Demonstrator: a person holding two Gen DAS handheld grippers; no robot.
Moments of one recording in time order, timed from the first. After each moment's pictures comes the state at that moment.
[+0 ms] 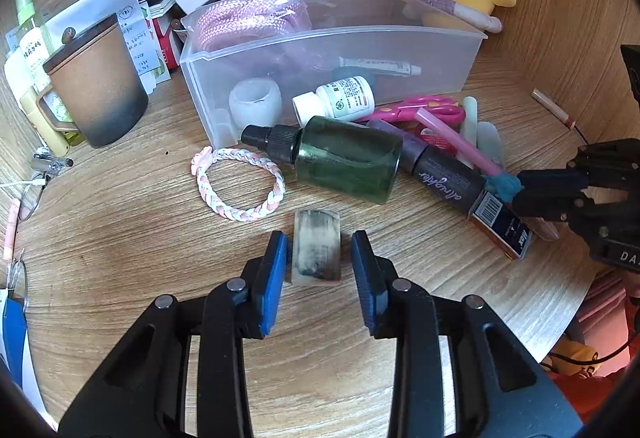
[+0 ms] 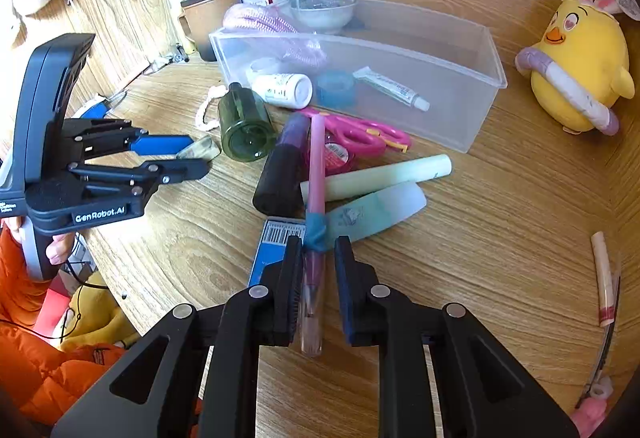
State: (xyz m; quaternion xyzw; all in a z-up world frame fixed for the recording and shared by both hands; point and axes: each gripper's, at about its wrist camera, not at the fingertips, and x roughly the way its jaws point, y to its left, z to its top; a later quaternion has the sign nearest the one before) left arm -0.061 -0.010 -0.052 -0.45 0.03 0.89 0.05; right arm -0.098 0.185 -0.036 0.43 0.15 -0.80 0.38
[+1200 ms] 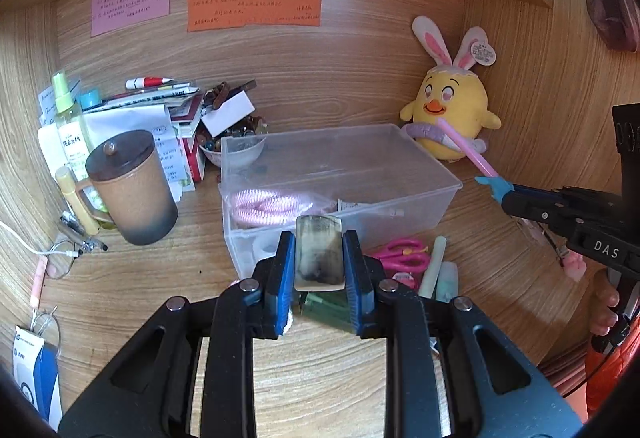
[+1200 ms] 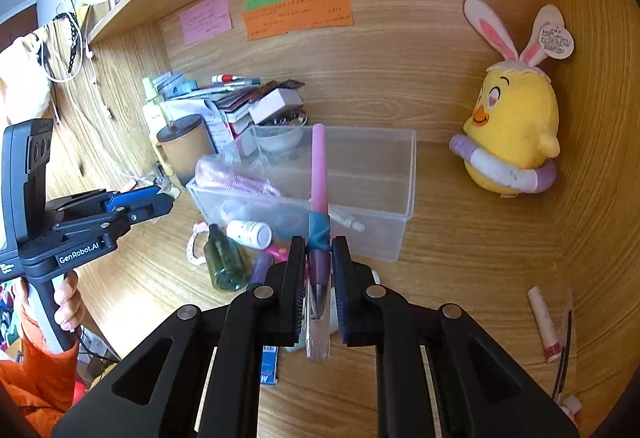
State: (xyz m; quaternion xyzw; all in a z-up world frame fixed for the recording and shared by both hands) left arm -0.068 -0.015 0.047 -0.31 -0.02 0.95 0.05; right arm -0.129 0.217 0.058 0.31 0.04 -0.88 0.34
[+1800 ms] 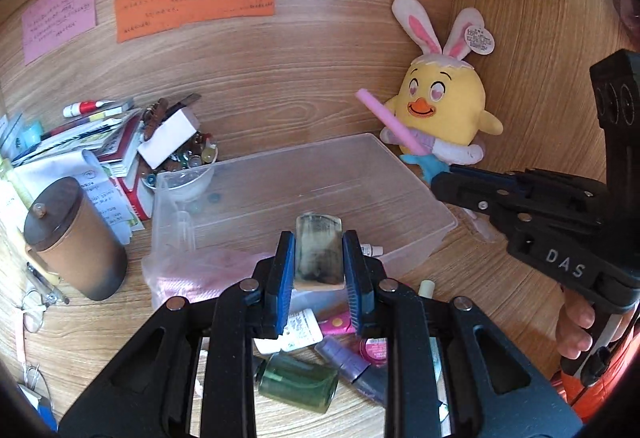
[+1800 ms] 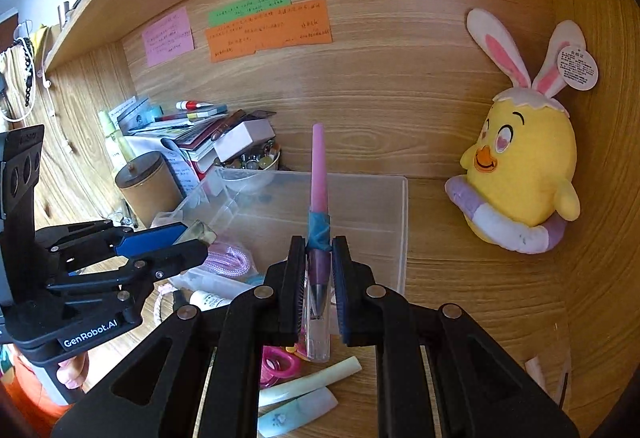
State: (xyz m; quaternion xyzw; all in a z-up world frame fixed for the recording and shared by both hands) left arm -0.150 0.025 0.046 -0.35 0.00 0.93 0.09; right arm -0.203 0.180 0.062 0.32 0.04 -0.89 0.31
